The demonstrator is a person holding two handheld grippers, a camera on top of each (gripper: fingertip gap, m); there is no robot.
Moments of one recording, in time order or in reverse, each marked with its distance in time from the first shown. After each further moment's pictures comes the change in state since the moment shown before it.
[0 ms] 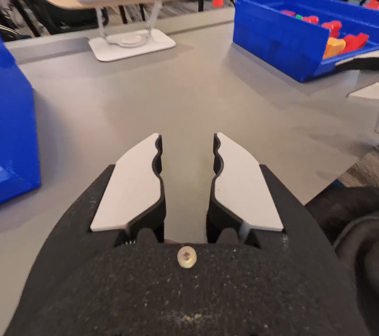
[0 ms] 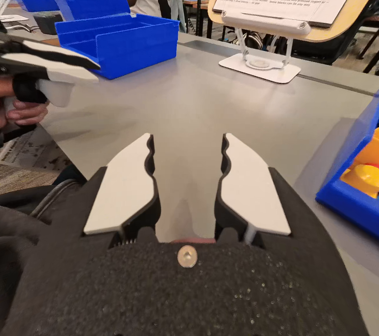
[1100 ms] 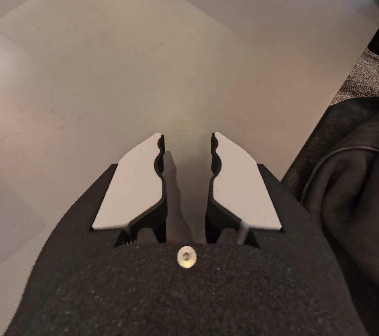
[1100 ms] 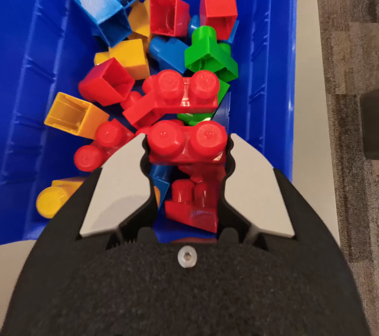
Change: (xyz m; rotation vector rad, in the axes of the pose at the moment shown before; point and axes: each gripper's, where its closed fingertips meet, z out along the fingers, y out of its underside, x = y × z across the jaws) left arm 0.061 0.058 0.041 -0.364 0.298 0.201; right arm 0.313 0.047 -0.045 -0.683 0.646 0.356
